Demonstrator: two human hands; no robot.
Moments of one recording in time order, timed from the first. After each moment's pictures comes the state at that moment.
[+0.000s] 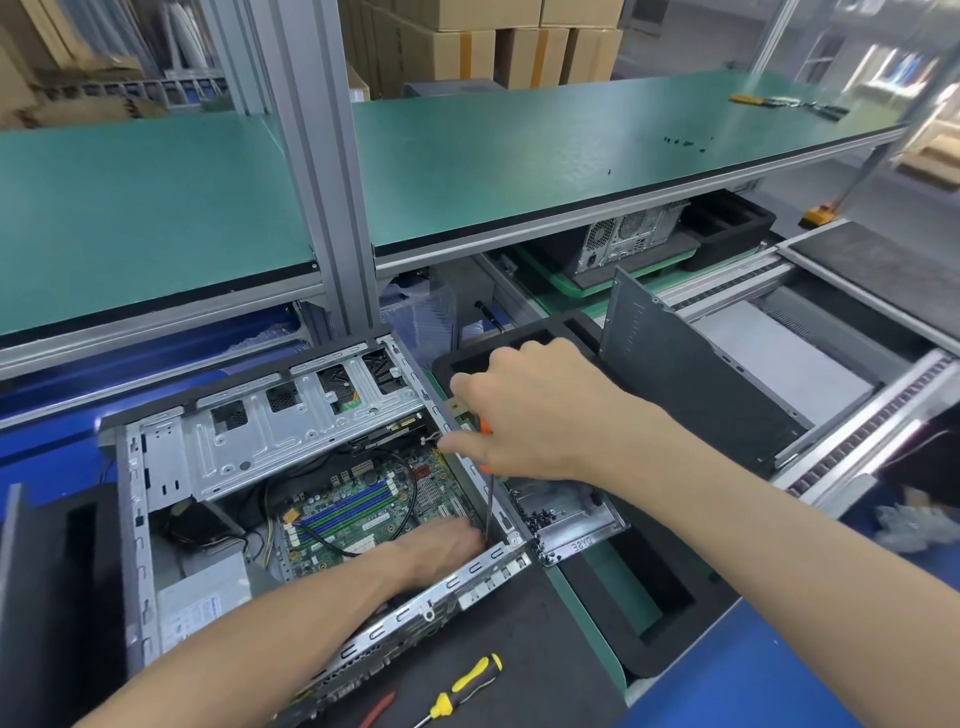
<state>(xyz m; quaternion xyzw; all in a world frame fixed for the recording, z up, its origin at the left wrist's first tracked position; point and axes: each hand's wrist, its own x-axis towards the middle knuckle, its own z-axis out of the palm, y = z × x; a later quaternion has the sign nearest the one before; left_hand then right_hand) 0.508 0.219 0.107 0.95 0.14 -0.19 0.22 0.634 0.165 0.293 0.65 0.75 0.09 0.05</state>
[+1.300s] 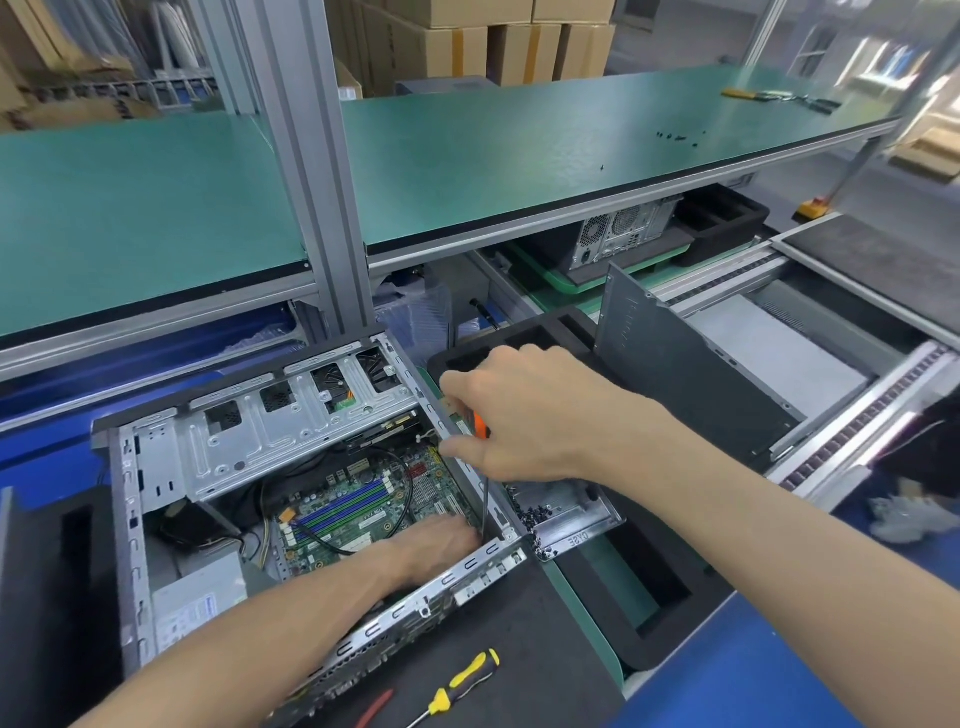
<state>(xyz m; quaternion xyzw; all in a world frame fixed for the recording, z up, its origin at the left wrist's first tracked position) 0.511 0.229 0.068 0.96 0.11 -0.13 0.22 0.638 0.159 0.294 0.65 0.76 0.02 0.02</state>
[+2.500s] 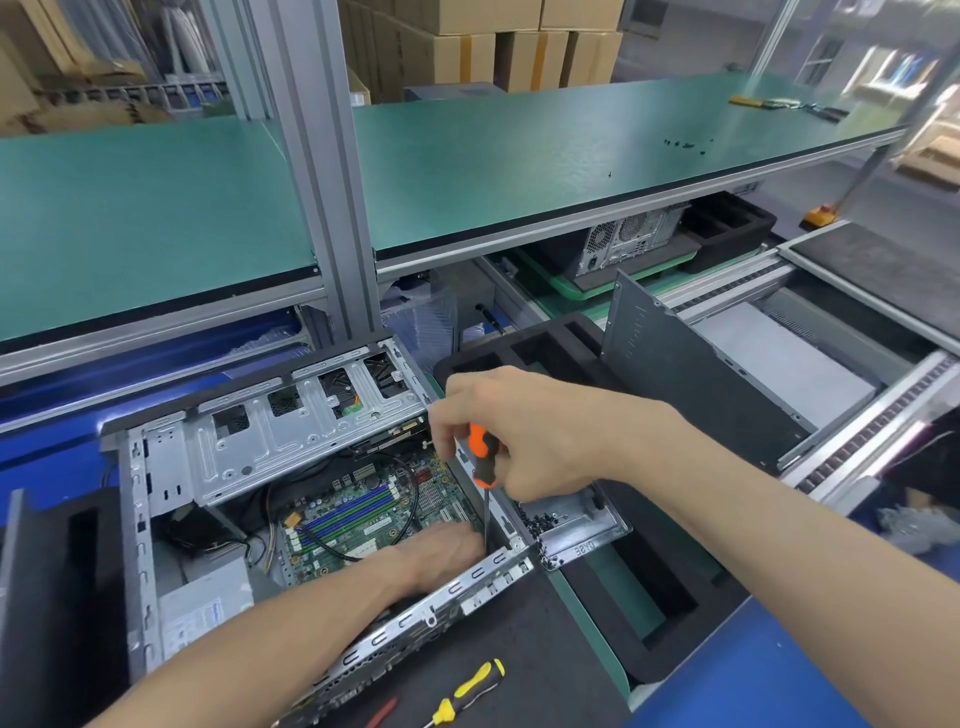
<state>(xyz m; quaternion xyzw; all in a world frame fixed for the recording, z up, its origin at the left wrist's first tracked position) 0.512 0.228 0.081 0.94 0.16 -0.17 0.23 0.636 0.165 0.307 0.60 0.77 -0.21 0.00</state>
